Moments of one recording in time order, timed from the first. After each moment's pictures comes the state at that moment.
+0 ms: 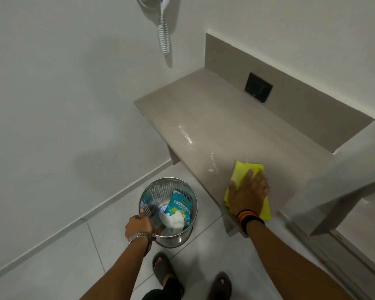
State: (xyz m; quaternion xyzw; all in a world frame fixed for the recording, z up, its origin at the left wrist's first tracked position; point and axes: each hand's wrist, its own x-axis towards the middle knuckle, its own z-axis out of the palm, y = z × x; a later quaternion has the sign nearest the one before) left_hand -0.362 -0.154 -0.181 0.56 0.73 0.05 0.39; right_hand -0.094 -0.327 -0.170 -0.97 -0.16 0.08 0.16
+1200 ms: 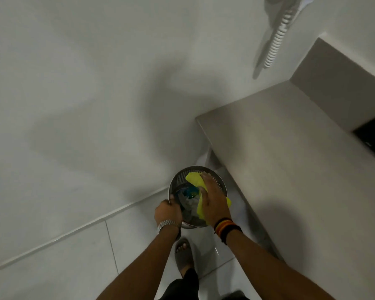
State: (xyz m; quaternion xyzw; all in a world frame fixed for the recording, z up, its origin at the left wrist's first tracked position) left_hand -0.295 0.119 -0.197 0.58 0.71 0.03 0.40; right_hand -0.171 0.044 -0.181 -0.79 -0.42 0.23 0.38
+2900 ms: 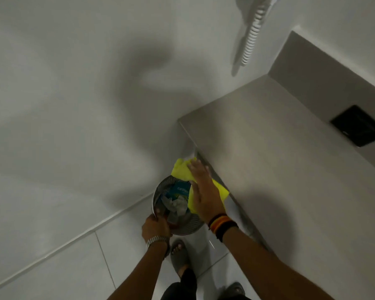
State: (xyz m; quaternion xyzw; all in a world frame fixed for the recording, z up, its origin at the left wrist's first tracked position) left_hand -0.314 0.112 -0.244 0.52 0.74 0.02 0.43; right_hand -0.149 0.058 -0.160 -0.78 -0.46 0.17 0.39
